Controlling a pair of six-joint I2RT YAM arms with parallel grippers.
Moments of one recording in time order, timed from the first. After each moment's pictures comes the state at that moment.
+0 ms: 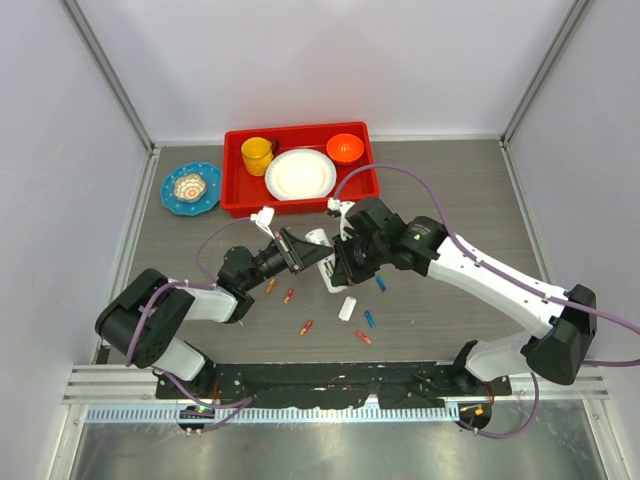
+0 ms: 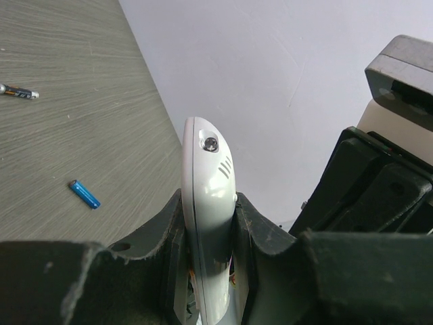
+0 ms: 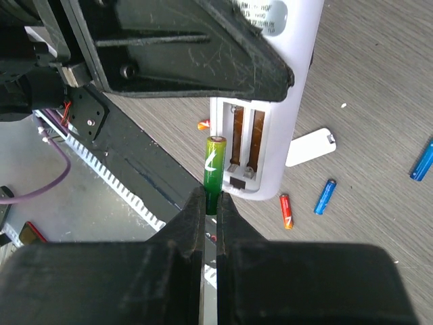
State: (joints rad) left arm -0.60 1.50 0.36 1.29 0.42 -1.24; right arm 0.89 1.35 1.27 -0.81 -0.20 0.44
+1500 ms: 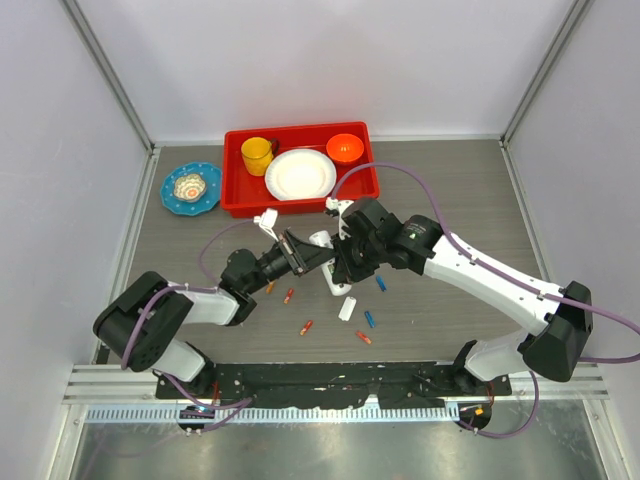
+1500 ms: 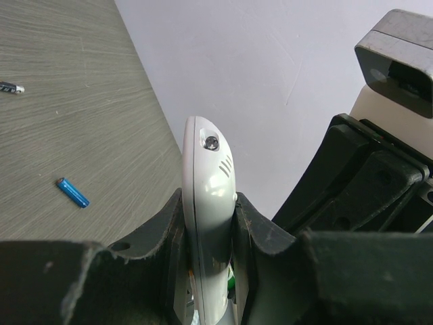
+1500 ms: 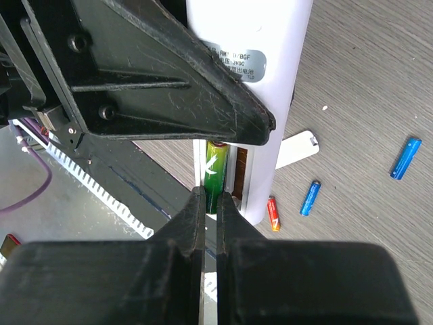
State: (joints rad) left arm -0.65 1.48 0.36 1.27 0.38 -1.24; right arm 0.89 1.38 1.29 -0.82 -0.13 0.43
